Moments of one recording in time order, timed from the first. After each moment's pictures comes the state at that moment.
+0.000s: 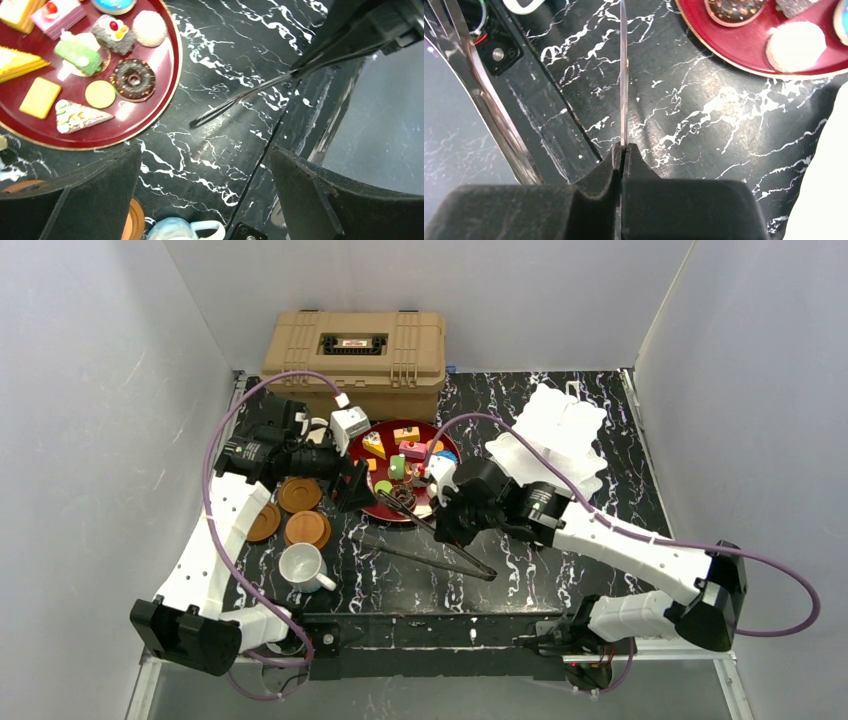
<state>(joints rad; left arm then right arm) -0.25 1.21 1.32 -1.04 0.73 0.39 1.06 1.23 1.09 -0.60 -0.12 0.18</state>
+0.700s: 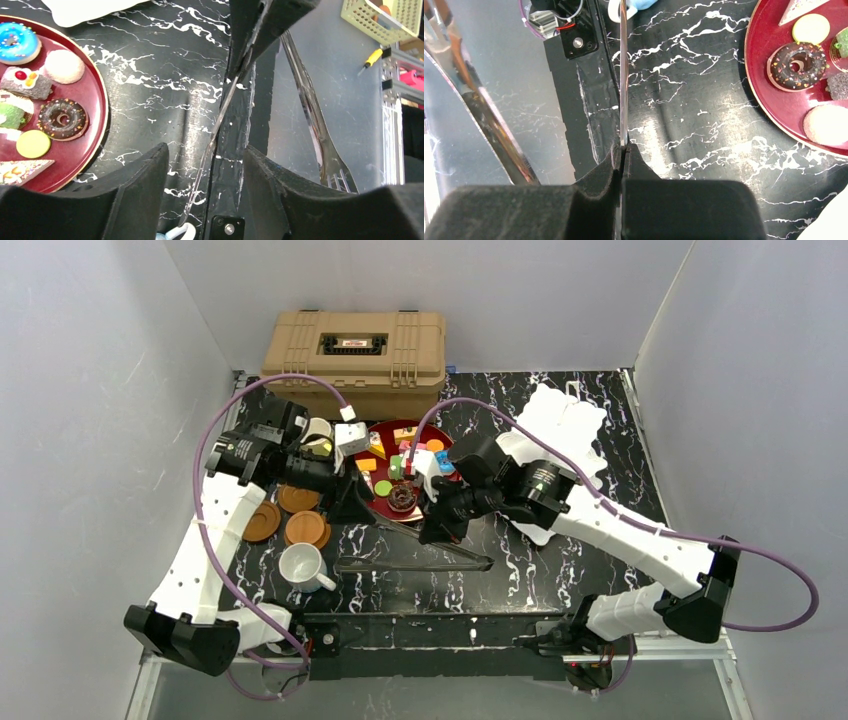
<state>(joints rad) -0.31 1.20 1.44 -1.31 1.00 0.64 1.06 1.32 1.35 -0.75 -0.42 0.00</state>
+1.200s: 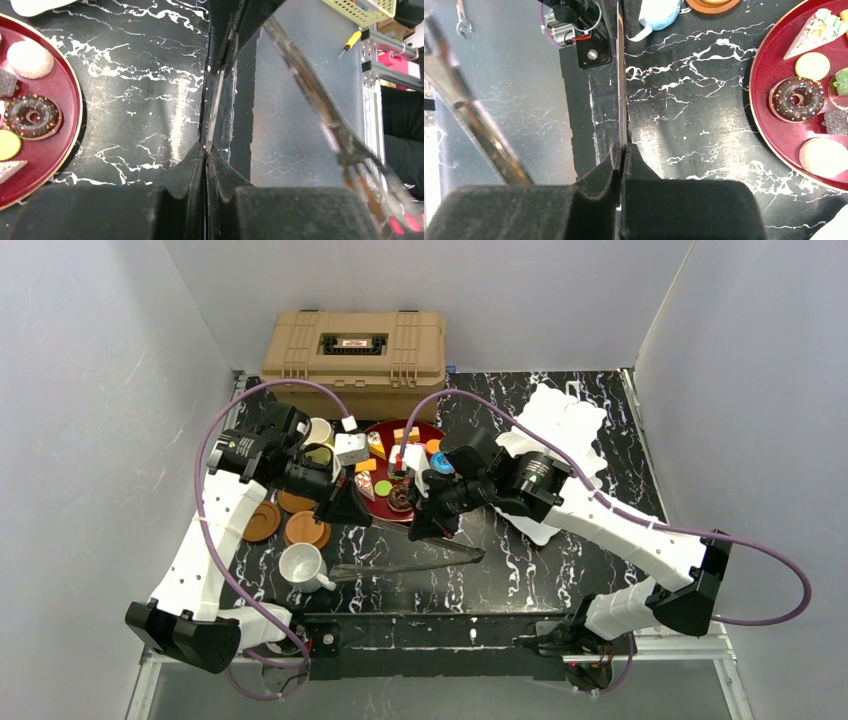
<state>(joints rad) -0.31 1.22 1.45 -1.46 1.04 0.76 1.06 1.38 1.46 -0.77 -0.49 -0.04</state>
